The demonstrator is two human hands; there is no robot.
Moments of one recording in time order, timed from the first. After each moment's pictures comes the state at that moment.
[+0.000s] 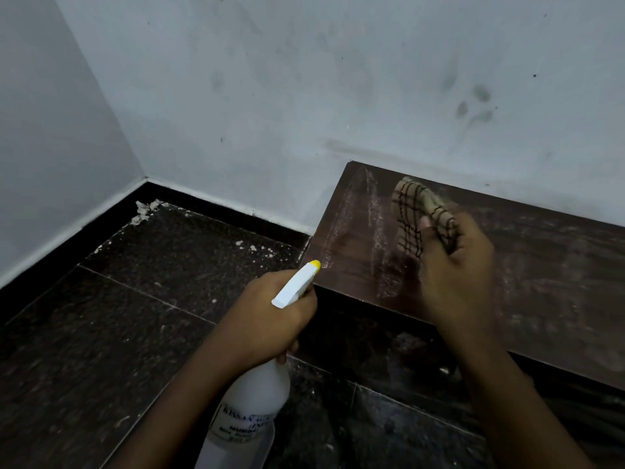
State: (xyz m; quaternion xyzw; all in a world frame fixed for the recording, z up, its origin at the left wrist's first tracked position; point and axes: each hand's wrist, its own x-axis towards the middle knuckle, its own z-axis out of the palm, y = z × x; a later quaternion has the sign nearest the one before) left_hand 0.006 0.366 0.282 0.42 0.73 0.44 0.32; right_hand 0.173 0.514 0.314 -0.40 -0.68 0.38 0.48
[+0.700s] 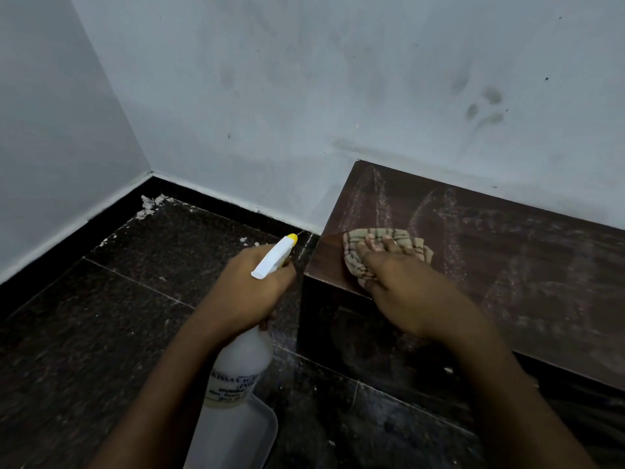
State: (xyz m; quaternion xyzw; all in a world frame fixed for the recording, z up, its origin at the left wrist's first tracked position) left_hand -0.034 0.365 0.276 0.38 0.74 0.48 0.27; right_hand 0.151 0.515 0.312 -0.30 -0.94 0.12 -0.06
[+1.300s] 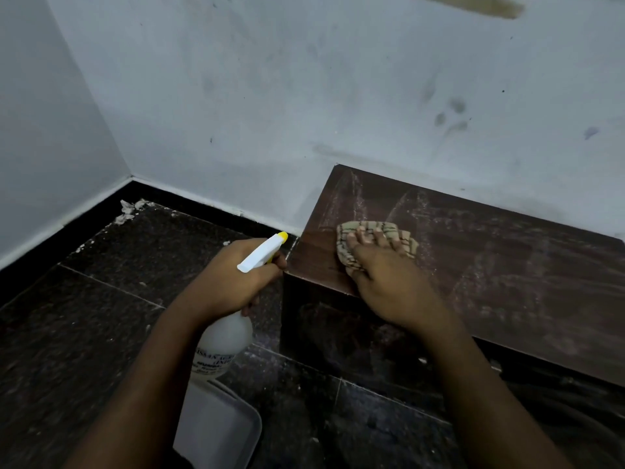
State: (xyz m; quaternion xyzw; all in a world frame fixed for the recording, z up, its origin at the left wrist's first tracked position) left_hand -0.048 0.374 0.276 0.43 0.70 0.47 0.33; right_hand 0.161 0.527 0.297 -0.34 -0.93 0.13 0.00
